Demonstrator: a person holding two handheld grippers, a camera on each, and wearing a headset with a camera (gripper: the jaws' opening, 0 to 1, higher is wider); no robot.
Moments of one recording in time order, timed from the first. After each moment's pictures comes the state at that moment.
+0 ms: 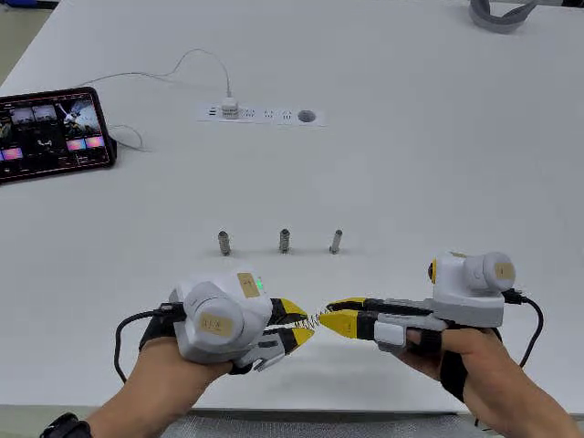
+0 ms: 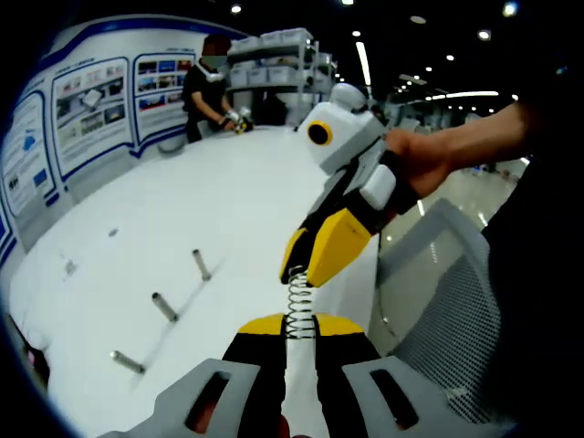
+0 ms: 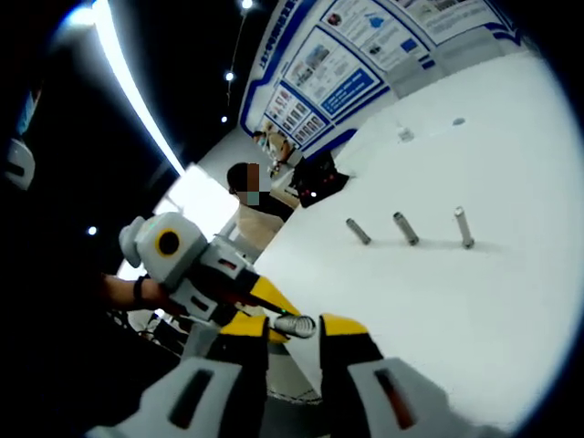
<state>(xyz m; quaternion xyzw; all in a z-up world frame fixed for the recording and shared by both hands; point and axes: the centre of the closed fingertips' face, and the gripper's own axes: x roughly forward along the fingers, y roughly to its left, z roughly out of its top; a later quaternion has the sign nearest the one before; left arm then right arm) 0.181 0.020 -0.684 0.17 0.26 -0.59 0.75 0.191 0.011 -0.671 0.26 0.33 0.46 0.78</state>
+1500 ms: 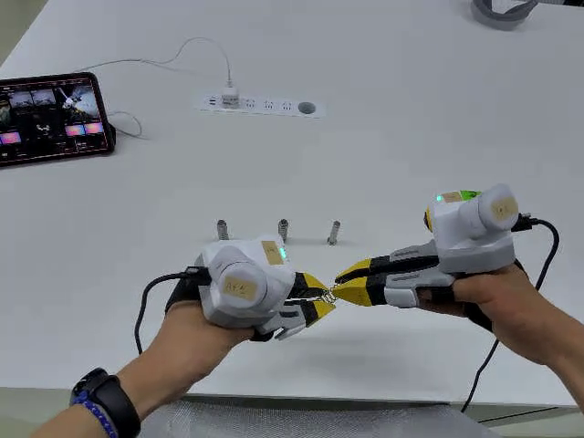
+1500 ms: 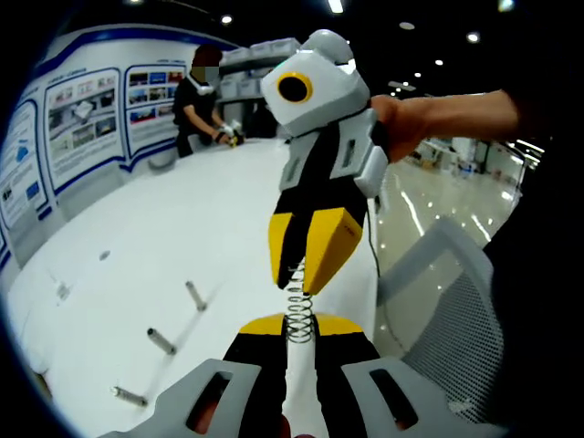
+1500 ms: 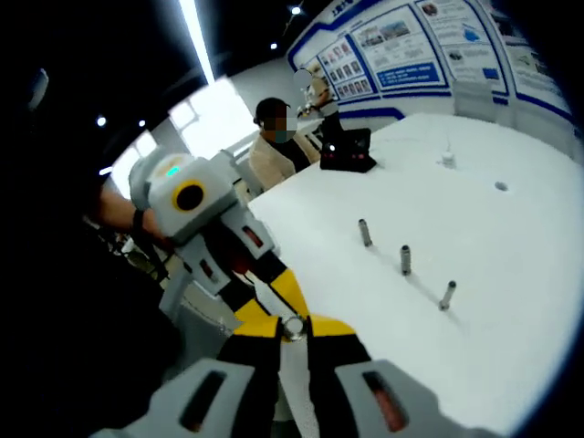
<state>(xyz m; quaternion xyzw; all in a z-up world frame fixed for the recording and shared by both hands) 0.191 -0.011 -0.669 0.16 0.23 -0.61 0.74 0.196 -0.002 -0.646 -0.01 0.36 0.55 0.75</state>
